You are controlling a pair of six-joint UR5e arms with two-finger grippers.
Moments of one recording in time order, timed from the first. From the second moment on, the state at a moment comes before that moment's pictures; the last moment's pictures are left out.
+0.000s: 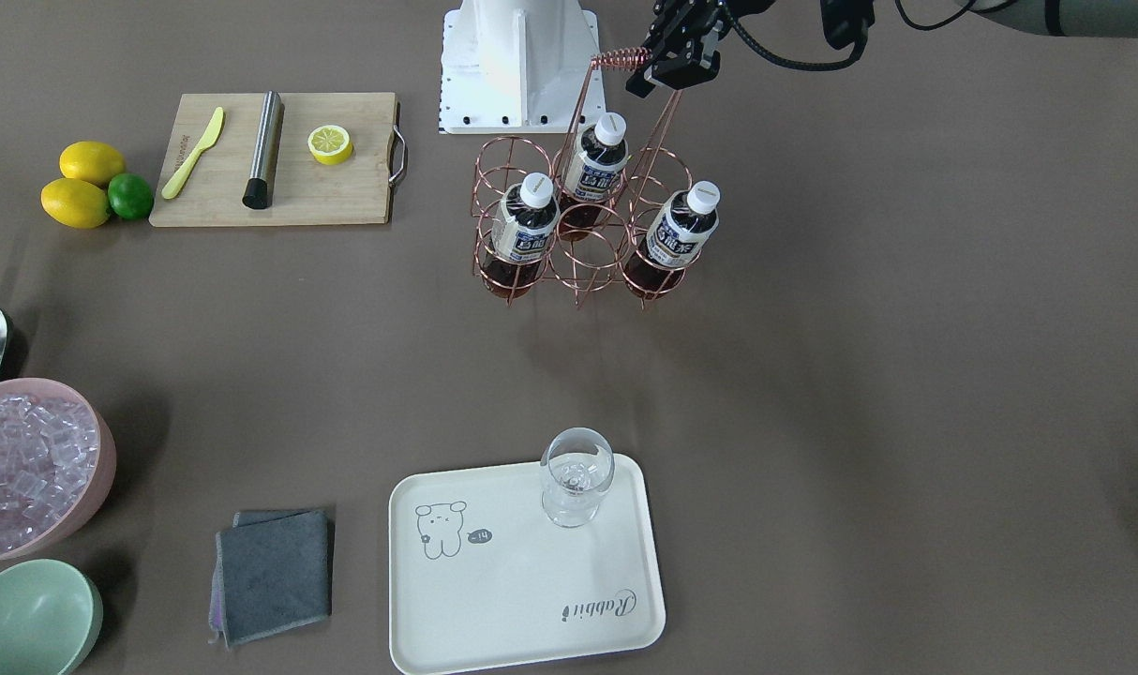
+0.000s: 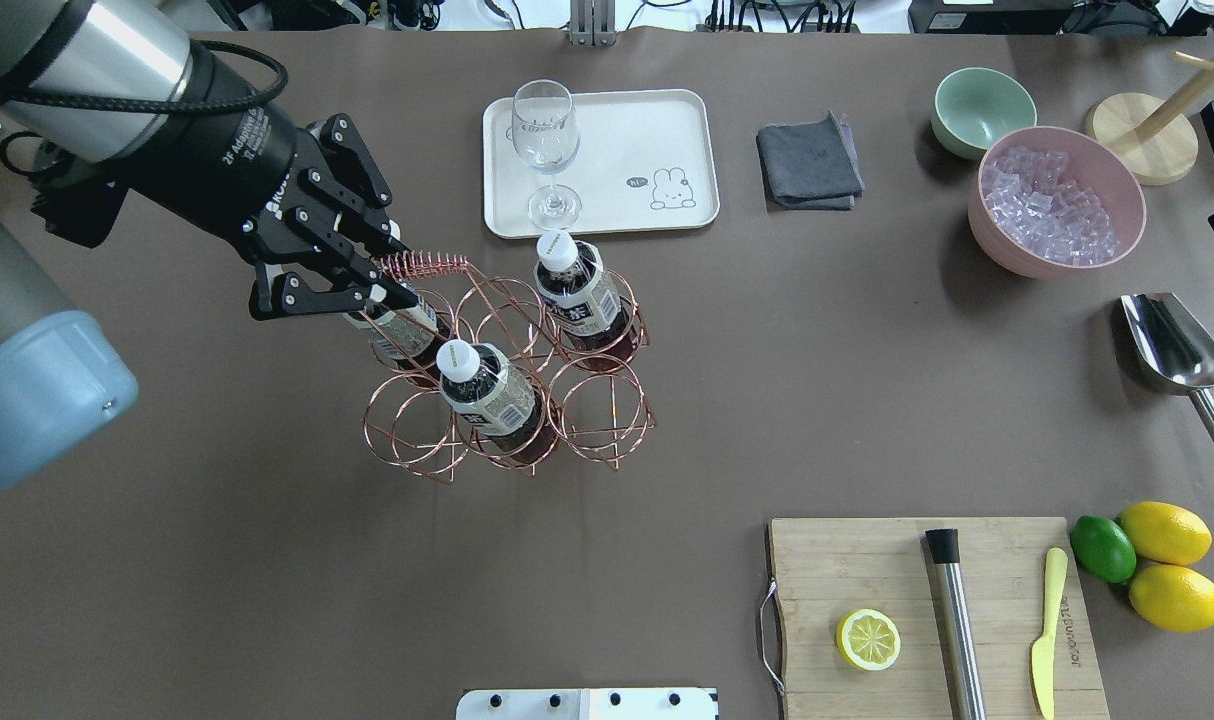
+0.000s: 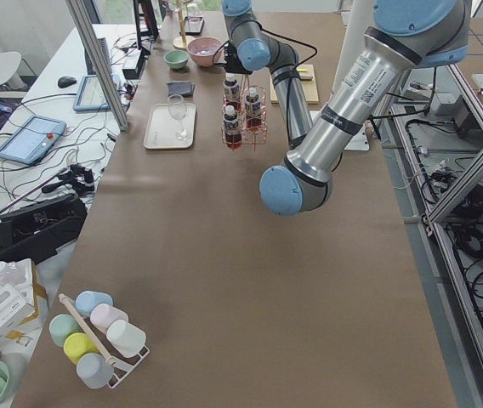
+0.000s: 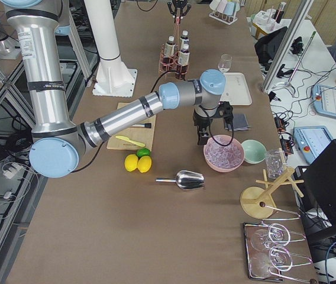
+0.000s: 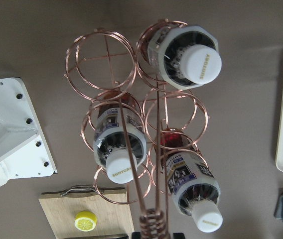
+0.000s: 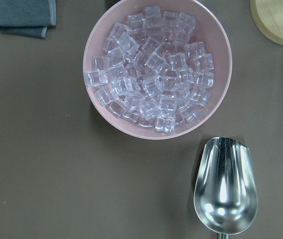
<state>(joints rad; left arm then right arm) -0.85 -2.21 -2.13 -1.49 -2.43 -2.71 1.38 -1.44 1.93 -1.87 2.41 0.11</state>
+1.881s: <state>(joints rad) -0.78 -2.32 -2.01 -1.61 -2.38 -2.82 1.37 -1.43 1.93 -1.87 2.41 0.14</state>
